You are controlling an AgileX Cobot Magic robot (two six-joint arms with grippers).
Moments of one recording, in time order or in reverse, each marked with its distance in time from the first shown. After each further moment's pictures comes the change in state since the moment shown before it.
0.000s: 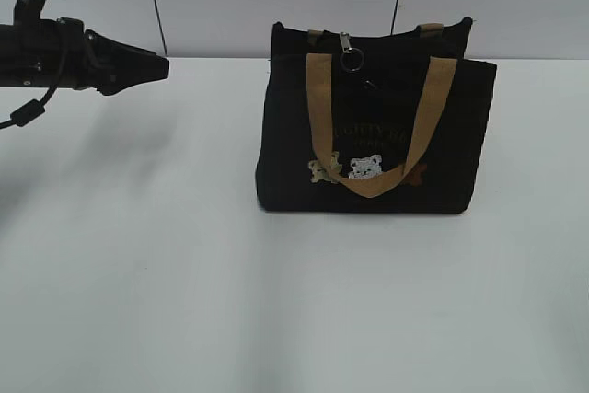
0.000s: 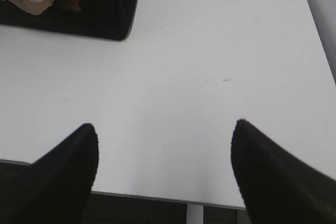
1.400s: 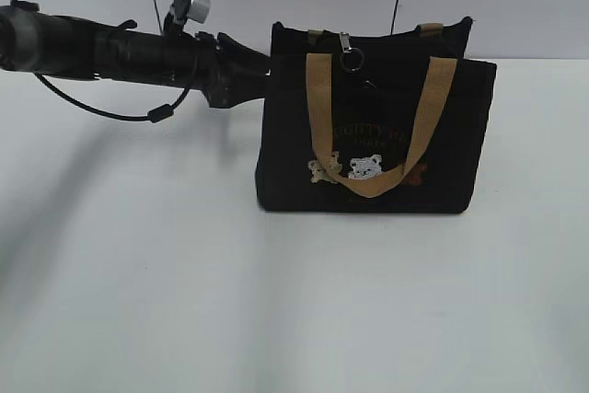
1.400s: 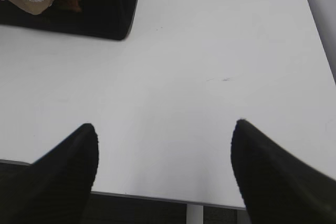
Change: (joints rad) left arm -0.215 0.457 -0.593 0.081 0.138 0.088; right arm 0.000 0.000 0.000 0.000 0.000 0.000
